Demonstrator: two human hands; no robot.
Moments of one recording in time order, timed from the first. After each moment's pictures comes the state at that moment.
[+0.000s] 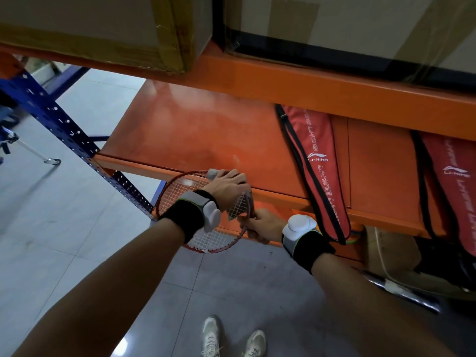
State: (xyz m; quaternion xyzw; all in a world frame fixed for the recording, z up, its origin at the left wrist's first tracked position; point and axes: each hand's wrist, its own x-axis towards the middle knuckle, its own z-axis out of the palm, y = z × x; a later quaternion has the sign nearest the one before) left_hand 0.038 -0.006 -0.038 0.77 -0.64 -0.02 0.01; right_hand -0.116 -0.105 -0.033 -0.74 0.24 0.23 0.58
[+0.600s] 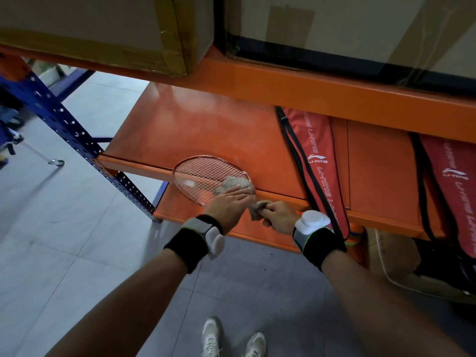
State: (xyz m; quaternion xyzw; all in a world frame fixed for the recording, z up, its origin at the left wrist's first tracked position) left_hand -0.012 0.011 -0.038 0.78 -0.61 -0.01 0.15; right_hand -0.127 -0.134 -0.019 -0.77 0.30 0.13 0.55
